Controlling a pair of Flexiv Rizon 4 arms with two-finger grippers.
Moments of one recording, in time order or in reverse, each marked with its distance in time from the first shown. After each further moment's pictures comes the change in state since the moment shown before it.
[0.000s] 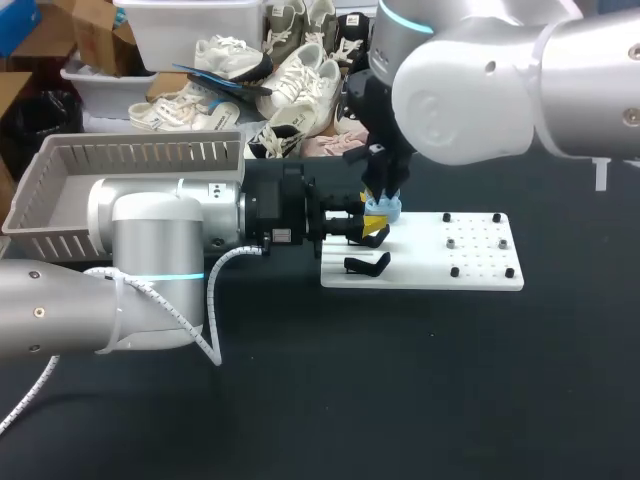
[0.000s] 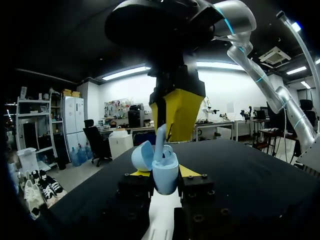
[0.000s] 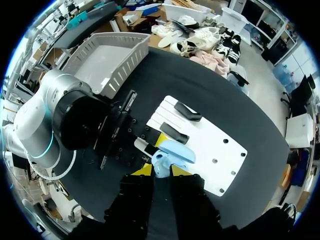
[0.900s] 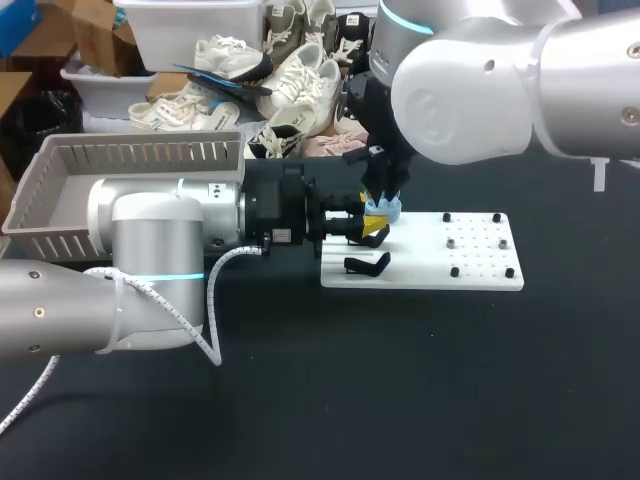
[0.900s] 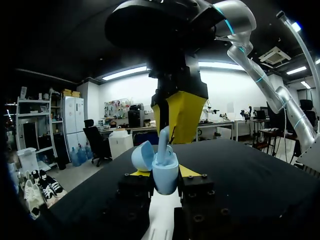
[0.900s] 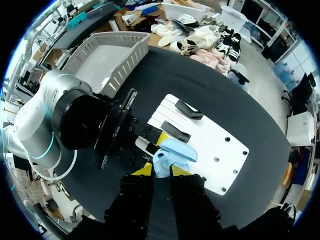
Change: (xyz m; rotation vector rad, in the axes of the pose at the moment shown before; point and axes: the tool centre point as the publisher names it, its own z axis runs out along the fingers) left arm 0.000 0.000 0.000 0.000 0.000 0.000; right arm 0.002 0.002 0.002 -0.010 0.007 0.011
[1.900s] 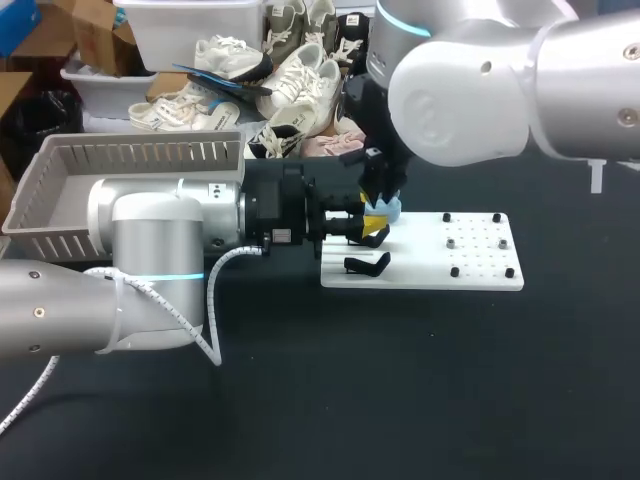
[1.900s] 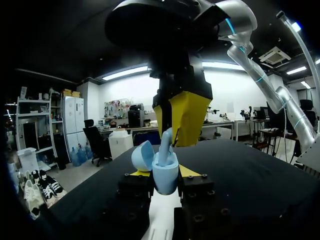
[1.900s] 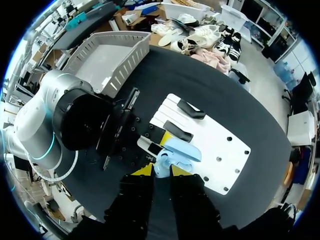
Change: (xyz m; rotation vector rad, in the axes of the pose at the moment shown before) left arm 0.000 0.000 0.000 0.000 0.000 0.000; right arm 0.000 0.005 0.001 -0.006 0.000 0.003
